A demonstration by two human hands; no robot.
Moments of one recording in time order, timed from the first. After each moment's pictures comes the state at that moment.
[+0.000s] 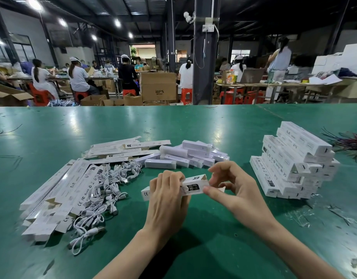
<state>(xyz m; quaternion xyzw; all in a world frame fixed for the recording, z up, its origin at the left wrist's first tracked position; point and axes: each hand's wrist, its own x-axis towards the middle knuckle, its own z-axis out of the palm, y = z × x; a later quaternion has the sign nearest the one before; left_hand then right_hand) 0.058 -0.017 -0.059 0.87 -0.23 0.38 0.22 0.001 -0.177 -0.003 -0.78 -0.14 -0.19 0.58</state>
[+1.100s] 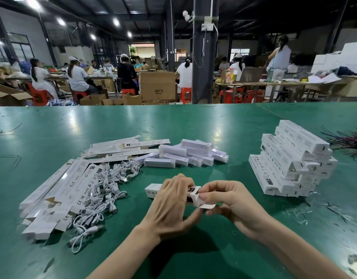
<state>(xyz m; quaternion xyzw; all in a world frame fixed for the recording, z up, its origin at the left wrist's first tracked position) 0.051 -0.011 -0.049 0.86 -0.38 0.27 0.22 0.007 -0.178 -0.011 -0.63 -0.03 0.07 0.77</state>
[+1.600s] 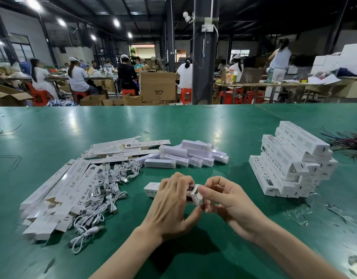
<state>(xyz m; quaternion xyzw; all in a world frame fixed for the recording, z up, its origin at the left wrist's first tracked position) 0.052 -0.010 -0.051 0.85 -0.37 0.30 0.23 0.012 -0.172 -0.019 -0.58 -0.04 0.05 0.81</state>
